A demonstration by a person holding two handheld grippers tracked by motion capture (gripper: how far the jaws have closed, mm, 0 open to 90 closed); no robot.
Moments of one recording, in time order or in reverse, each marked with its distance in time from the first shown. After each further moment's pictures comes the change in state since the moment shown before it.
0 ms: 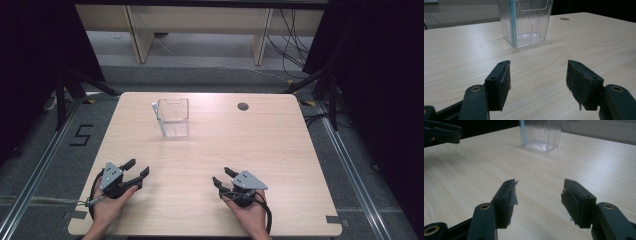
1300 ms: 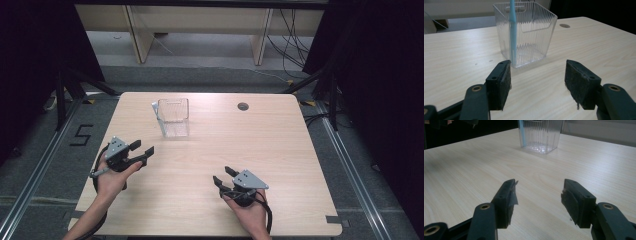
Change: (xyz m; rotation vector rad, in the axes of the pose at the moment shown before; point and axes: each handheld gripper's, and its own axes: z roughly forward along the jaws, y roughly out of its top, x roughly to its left) left arm 0.011 0.053 0.036 0.063 -0.046 -0.059; right arm -0.001 0.003 -0.002 0.007 -0.004 0.008
